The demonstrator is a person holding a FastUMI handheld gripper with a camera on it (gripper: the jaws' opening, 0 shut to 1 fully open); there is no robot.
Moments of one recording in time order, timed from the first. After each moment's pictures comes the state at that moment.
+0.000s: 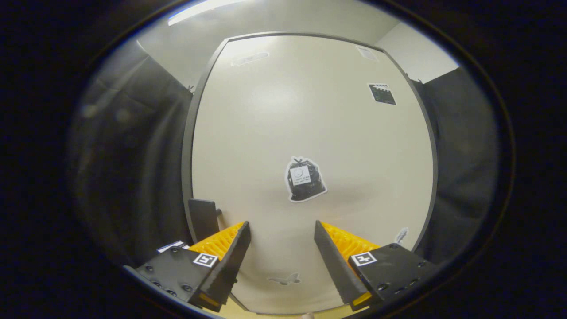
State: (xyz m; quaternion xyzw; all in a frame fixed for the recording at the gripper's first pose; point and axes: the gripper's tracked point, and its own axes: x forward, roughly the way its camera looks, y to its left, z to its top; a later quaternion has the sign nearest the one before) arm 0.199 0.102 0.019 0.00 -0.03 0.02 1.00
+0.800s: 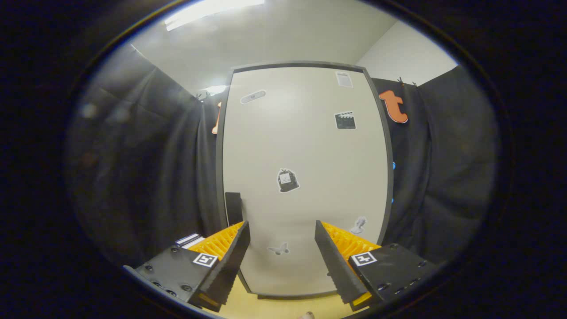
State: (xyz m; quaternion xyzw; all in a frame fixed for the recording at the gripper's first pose) arm 0.120 0.087 0.025 0.00 -0.02 0.04 1.00
